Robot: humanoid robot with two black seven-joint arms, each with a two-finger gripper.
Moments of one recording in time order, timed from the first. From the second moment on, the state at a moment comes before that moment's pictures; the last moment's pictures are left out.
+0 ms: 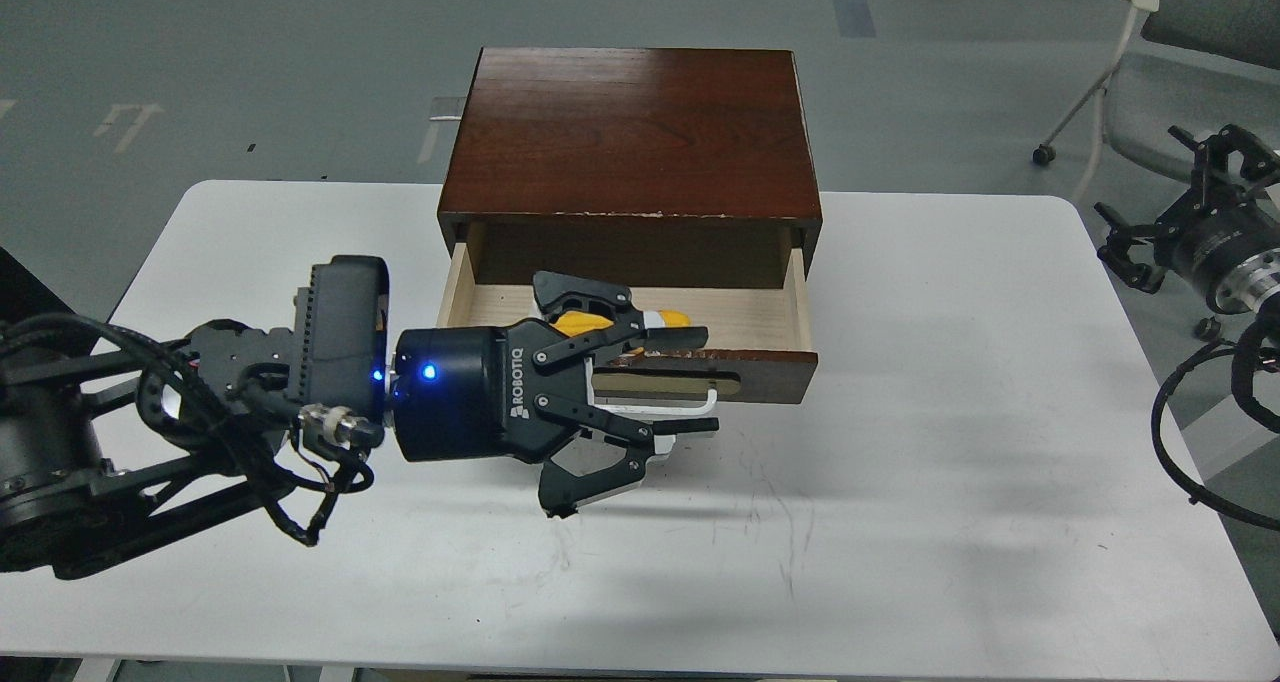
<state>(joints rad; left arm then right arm) -0.83 0.71 -0.35 -1.76 2.17 0.25 -0.49 0.73 -0.69 0.53 0.68 0.24 0.34 0.15</state>
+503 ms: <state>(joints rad) -0.79 0.63 -0.25 -1.74 2.18 0.14 -0.49 0.74 -0.67 0.51 0.68 0.24 0.33 0.15</state>
